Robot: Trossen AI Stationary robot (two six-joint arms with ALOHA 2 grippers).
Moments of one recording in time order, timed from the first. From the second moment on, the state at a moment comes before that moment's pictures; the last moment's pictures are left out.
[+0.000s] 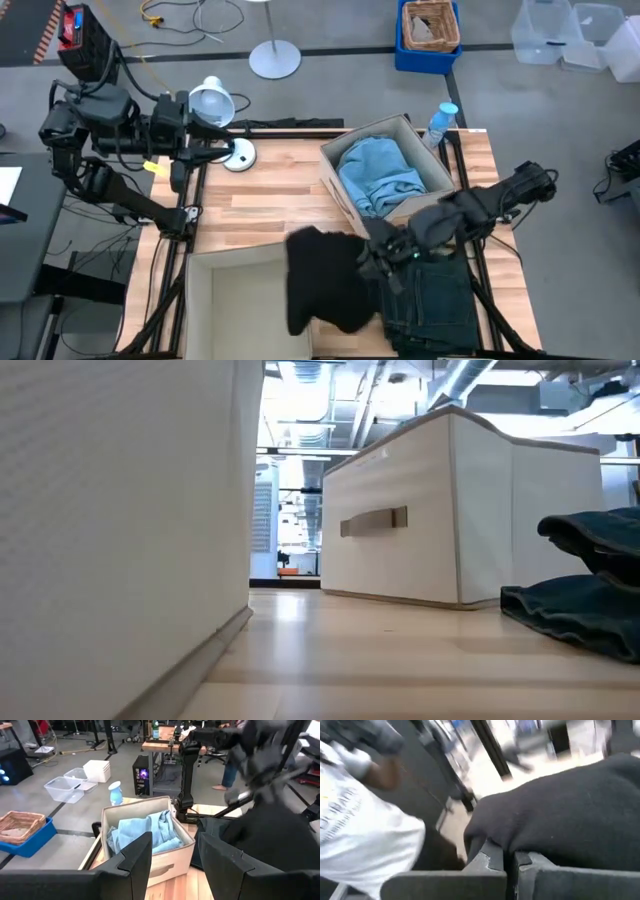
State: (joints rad) left arm -0.08 1.29 2.26 -1.22 -0.25 -0.06; right arm 0.46 1.49 1.69 -0.47 0.03 0.54
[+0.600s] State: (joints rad) left arm -0.08 1.26 2.26 -1.22 -0.28 -0.11; right arm 0.37 1.73 1.89 -0.09 -0.14 0.36
